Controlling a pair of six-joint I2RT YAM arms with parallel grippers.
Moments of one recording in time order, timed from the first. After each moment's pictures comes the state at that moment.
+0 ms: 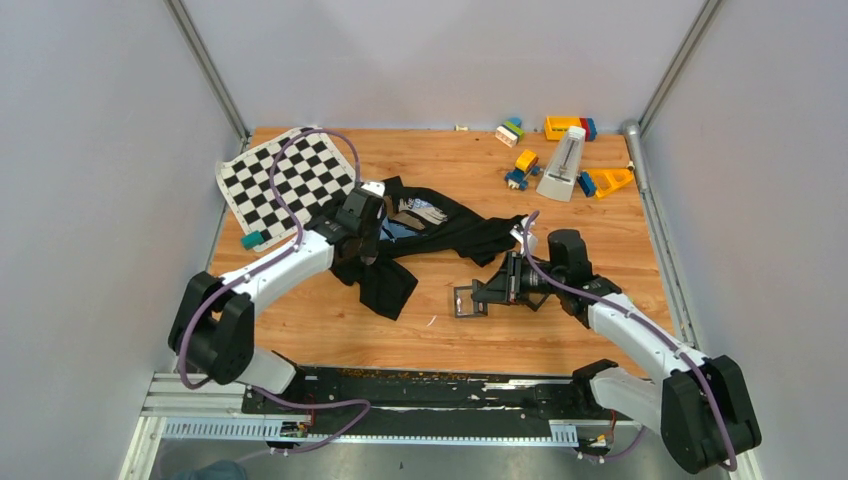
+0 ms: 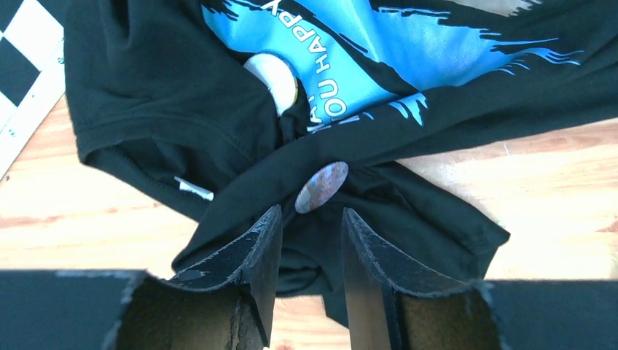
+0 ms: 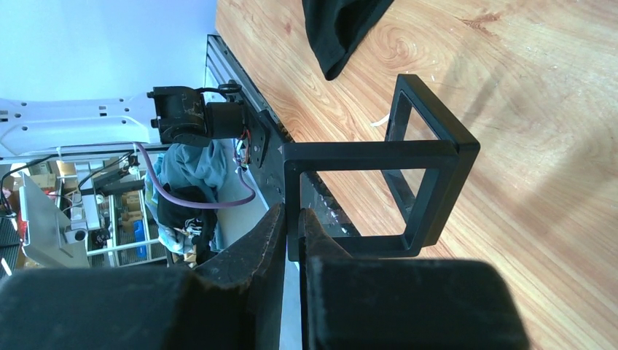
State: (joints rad) left arm -0.55 1.43 0.97 -0.44 -0.32 -0.25; right arm 0.36 1.05 0.49 -0.05 -0.85 0.71
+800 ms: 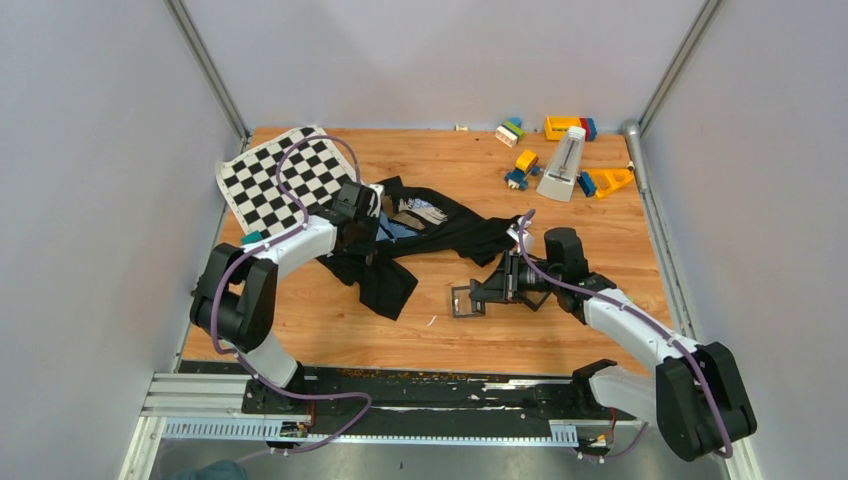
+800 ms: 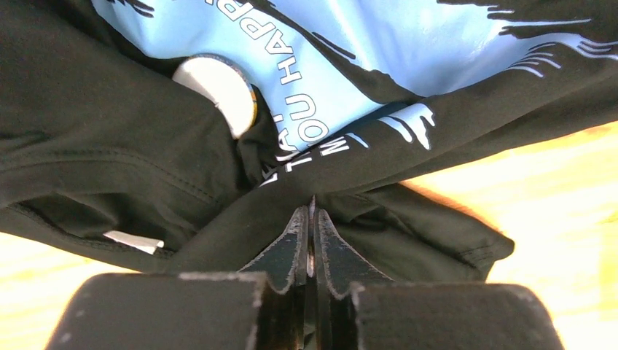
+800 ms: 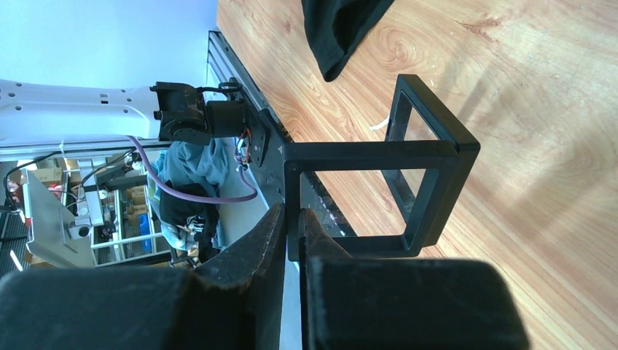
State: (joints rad) left arm -0.41 1.63 1.02 -0.40 -0.04 -0.19; right arm 0.36 1.12 0.49 -0.01 -0.88 0.71
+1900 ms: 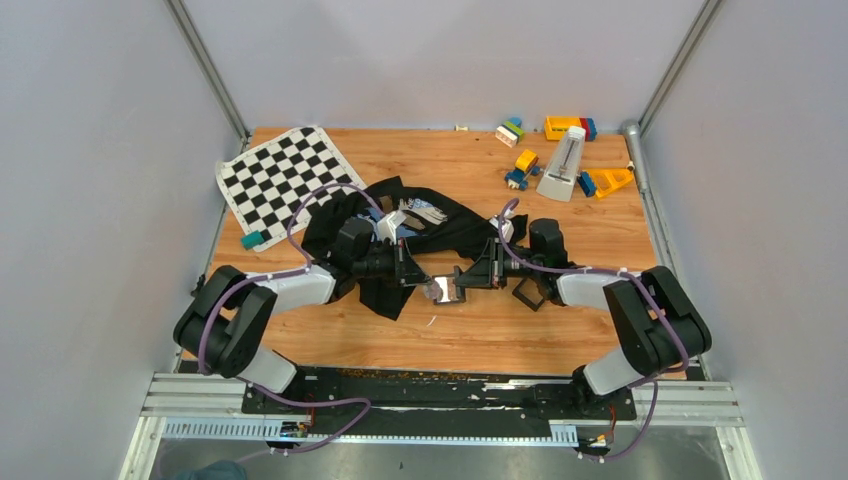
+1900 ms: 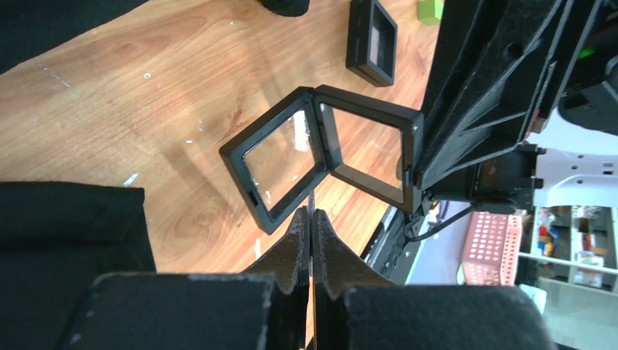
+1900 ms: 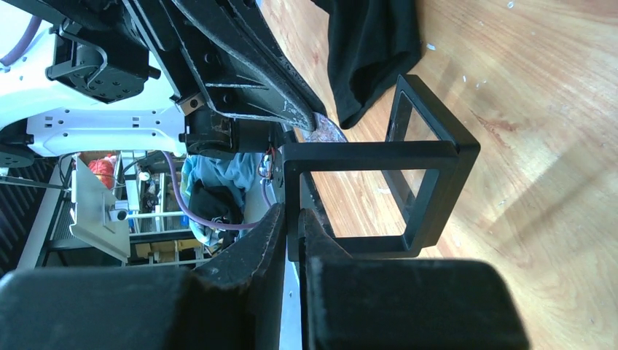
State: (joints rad) left arm -0.54 1.48 0.61 0.31 0.65 -0.68; right arm 0.36 1.52 0.51 0.56 -1.01 0.88
